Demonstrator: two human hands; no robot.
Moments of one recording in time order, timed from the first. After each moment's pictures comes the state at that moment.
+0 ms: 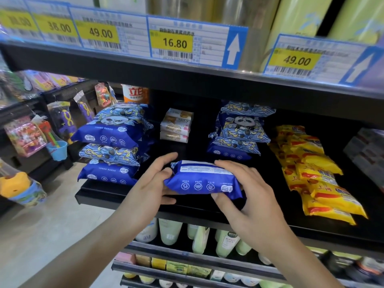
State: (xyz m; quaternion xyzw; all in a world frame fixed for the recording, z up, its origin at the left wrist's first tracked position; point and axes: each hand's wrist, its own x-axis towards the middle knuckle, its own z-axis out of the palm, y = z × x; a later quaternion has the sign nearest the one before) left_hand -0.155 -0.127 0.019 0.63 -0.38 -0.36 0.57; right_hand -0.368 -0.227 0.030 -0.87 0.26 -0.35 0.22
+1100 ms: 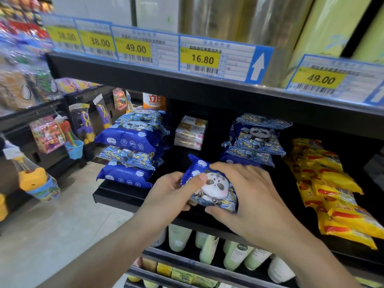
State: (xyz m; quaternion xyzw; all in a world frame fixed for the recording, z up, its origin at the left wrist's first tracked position) left_hand -0.172 -0.133 0.030 0.66 -0.33 -0.37 0.57; right_hand -0.343 -0.237 0.061 -0.95 0.24 -0.19 0.04
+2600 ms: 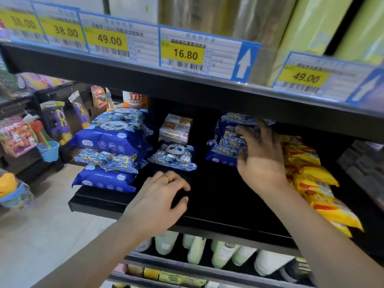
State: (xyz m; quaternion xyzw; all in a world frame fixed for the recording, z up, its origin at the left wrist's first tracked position) left_hand -0.141 -0.159 -0.018 0.72 -0.64 0.02 0.26; right_hand -0.330 -0.332 0.065 -0.84 0.44 -0.30 -0.08
